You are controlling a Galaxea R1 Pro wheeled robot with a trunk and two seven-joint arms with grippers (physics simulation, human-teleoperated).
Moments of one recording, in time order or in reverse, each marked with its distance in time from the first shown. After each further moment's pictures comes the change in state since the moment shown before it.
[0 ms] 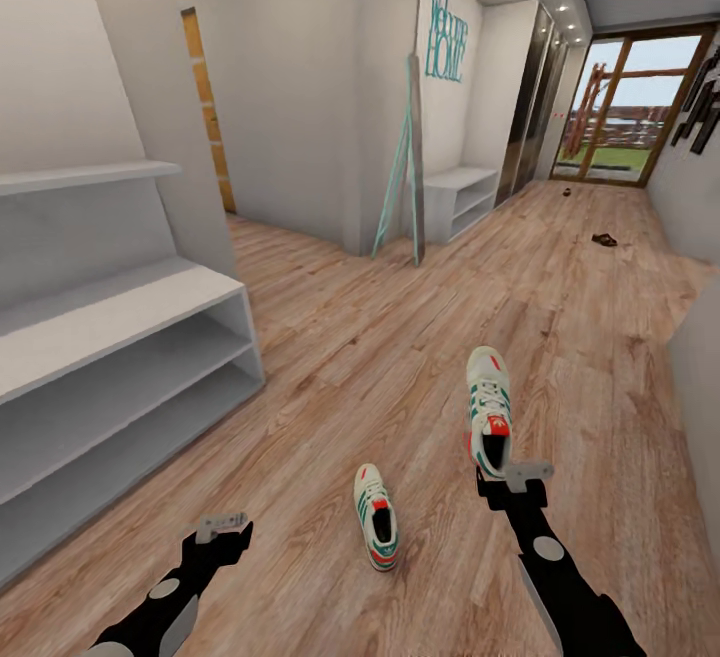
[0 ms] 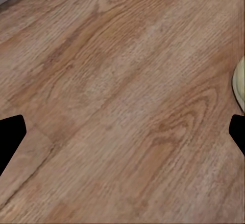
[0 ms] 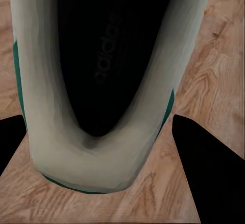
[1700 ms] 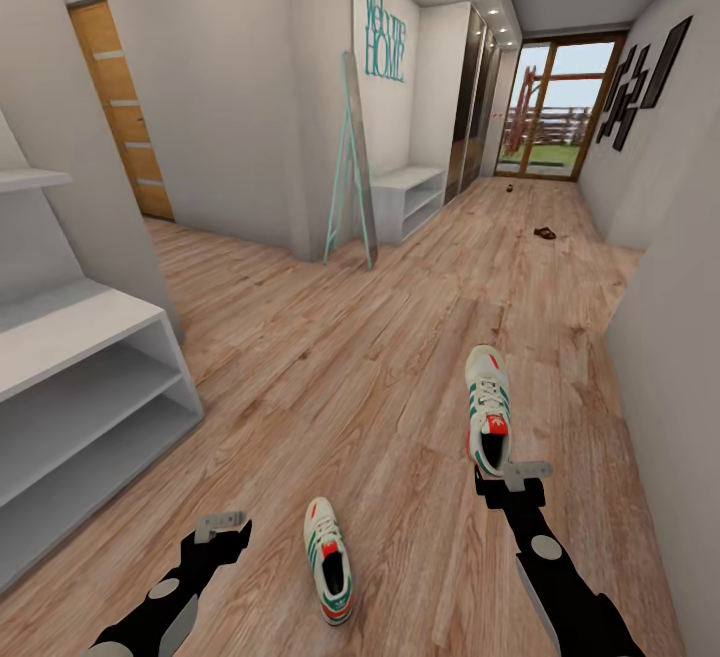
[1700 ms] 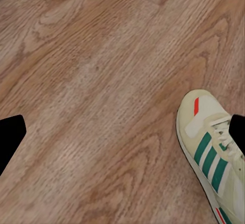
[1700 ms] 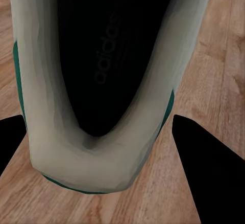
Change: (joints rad) left arm 0.000 0.000 0.001 -0.002 0.008 -0.004 0.009; right arm 0.000 0.007 0.000 -0.007 -0.002 0.001 -0.002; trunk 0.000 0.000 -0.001
